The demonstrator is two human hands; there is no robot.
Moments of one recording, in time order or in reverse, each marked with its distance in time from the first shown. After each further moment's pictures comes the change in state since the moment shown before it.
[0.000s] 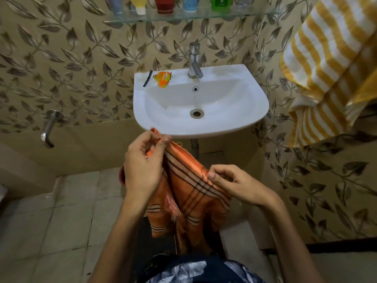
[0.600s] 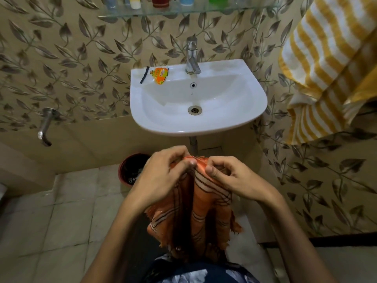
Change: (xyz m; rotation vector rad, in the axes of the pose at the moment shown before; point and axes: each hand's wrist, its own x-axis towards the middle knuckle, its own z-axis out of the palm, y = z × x) left_hand 0.003 -0.007 0.008 0.289 -0.541 0.215; right_hand 0.006 -0.014 -0.006 -0.002 0.046 -0.073
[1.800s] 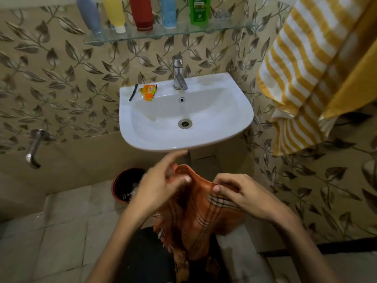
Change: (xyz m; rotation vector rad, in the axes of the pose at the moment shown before) left_hand 0.025 0.007 0.009 -0.015 -0.080 -0.173; right_hand -0.030 -0.012 -0.034 -0.364 0.079 0.127
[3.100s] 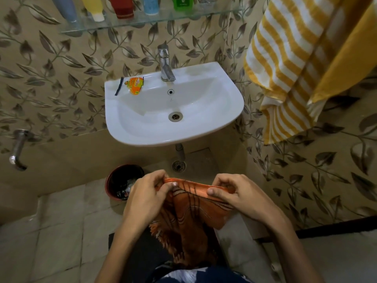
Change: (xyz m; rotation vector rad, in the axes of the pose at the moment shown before) left_hand -0.013 -0.027 0.032 0.183 0.129 -0.054; right_hand -0.021 0.019 0.013 0.008 0.095 0.196
